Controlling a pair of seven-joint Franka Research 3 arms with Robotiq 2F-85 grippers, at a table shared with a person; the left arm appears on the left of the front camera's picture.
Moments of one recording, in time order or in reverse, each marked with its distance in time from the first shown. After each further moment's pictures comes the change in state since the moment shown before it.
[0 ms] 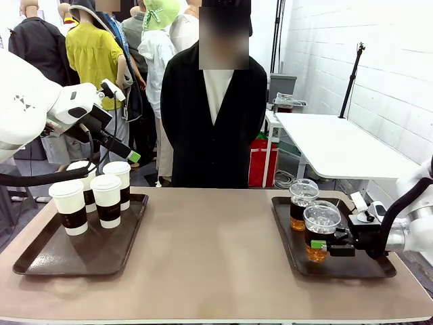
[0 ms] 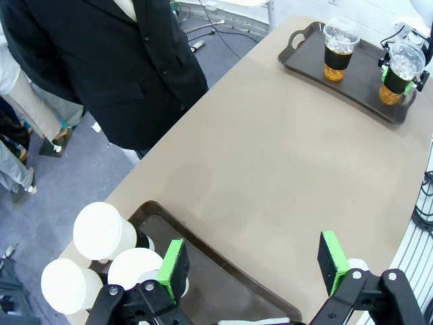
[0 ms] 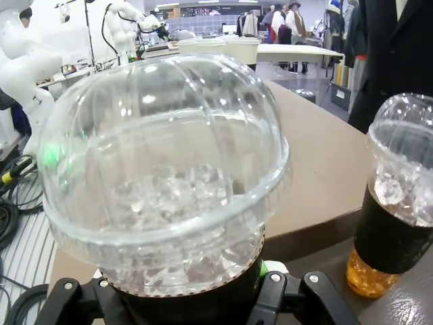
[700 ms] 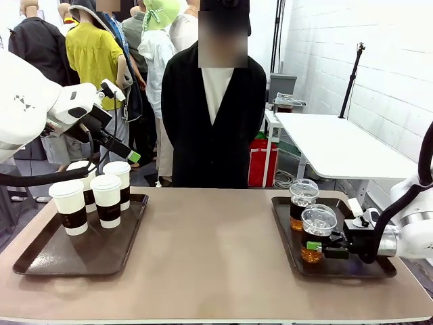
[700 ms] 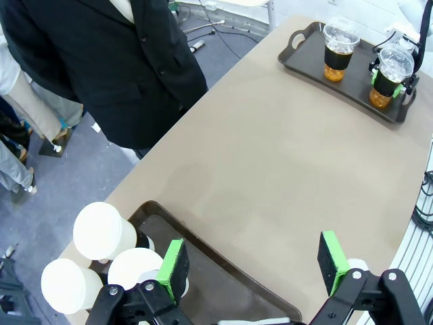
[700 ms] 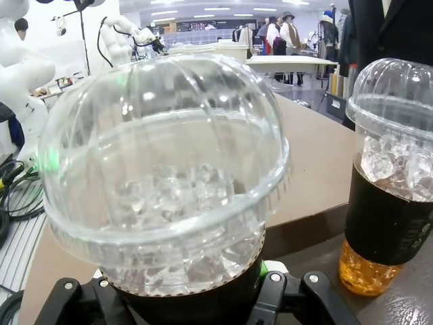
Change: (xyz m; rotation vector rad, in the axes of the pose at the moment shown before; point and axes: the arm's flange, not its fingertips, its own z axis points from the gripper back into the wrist) left arm 0.000 0.000 0.000 0.000 0.000 0.000; right arm -0.027 -0.020 -0.008 -0.007 -0.064 -0.010
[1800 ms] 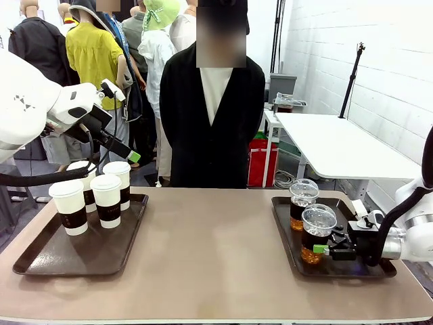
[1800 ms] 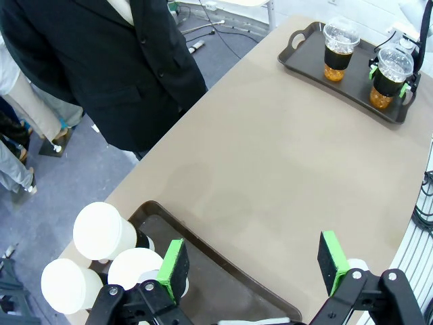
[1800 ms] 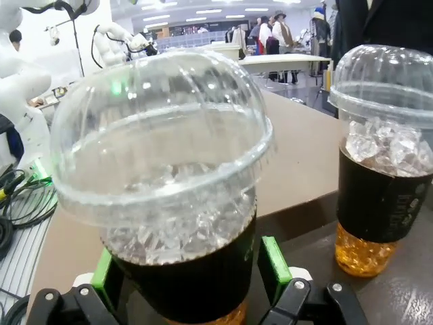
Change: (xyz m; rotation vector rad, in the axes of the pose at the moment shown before) left arm 0.000 0.000 0.000 0.000 0.000 0.000; right arm -0.005 0.003 0.013 -0.025 -0.013 -0.046
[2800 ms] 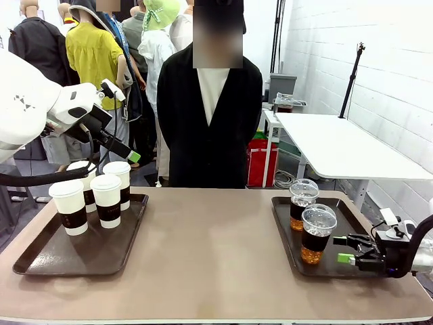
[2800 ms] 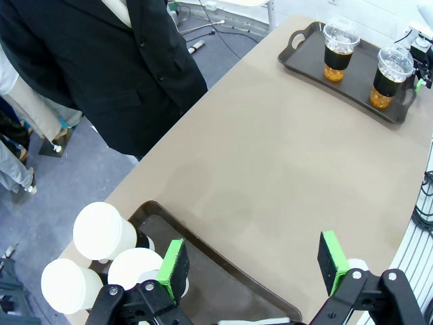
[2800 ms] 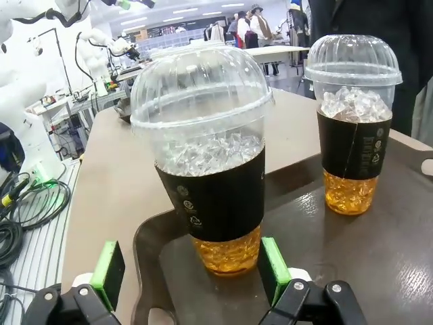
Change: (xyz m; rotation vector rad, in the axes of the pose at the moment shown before) left arm 0.000 0.000 0.000 0.000 0.000 0.000; right arm -0.008 0.039 0.058 -0.071 0.005 -0.063
